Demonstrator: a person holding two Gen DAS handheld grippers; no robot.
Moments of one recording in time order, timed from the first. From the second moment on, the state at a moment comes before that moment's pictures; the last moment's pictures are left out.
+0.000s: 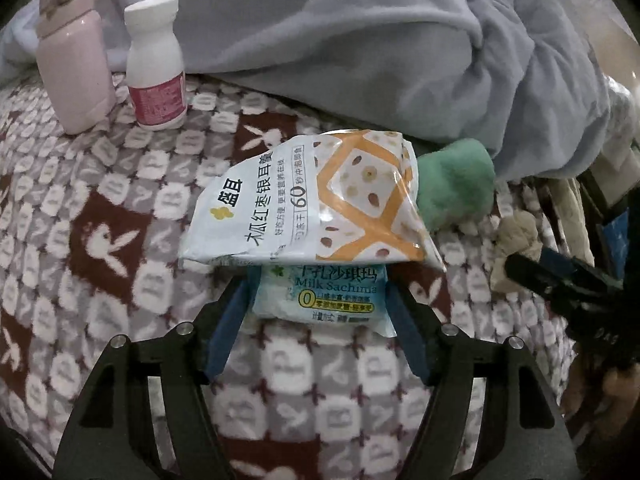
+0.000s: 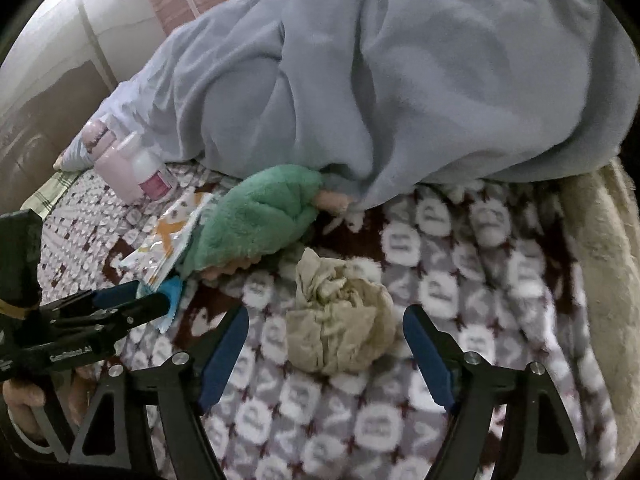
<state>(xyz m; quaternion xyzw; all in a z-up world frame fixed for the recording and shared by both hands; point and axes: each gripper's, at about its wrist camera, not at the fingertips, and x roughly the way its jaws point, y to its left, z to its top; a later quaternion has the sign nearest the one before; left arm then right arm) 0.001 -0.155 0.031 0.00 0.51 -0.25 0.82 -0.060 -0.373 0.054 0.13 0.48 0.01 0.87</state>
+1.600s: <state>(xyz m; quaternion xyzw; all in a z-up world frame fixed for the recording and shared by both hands) -0.218 -0.313 0.116 0.11 0.41 -0.38 0.82 -0.317 -0.470 0.134 0.17 0.41 -0.10 0.89</state>
